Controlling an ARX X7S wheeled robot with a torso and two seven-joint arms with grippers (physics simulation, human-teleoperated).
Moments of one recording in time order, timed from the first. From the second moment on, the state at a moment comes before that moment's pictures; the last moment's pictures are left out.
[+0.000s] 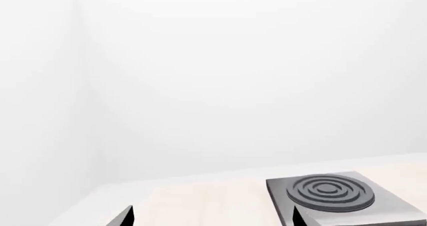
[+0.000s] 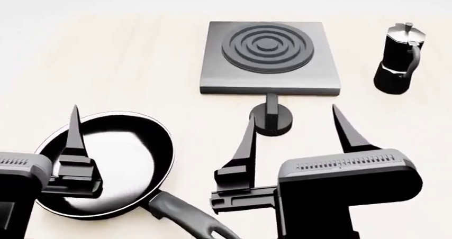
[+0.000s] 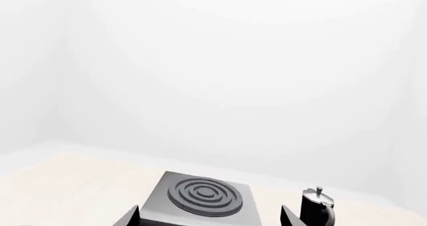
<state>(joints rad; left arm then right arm) -0.33 -0.17 0.19 0.74 -0.06 -0.76 -0.25 0.35 0.22 -0.22 -0.78 0.11 0.82 0.22</state>
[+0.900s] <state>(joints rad) -0.34 -0.19 0.21 0.75 -0.08 -0.77 -0.28 0.36 0.23 -0.22 -0.79 0.13 0.84 0.24</state>
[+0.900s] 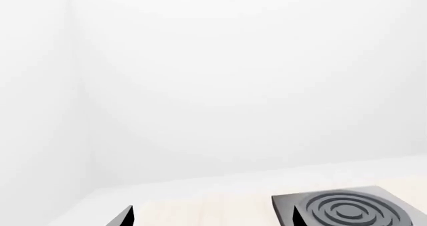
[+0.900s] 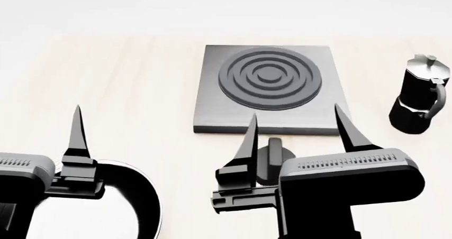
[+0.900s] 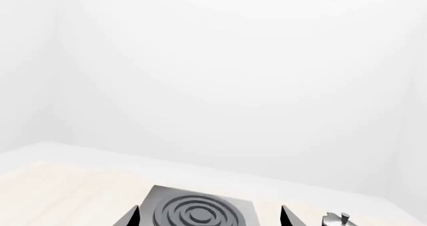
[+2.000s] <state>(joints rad) -0.34 -0.22 0.21 0.71 -0.11 -0.74 -0.31 0.36 0.21 -0.21 -0.54 0.19 0.77 0.24</state>
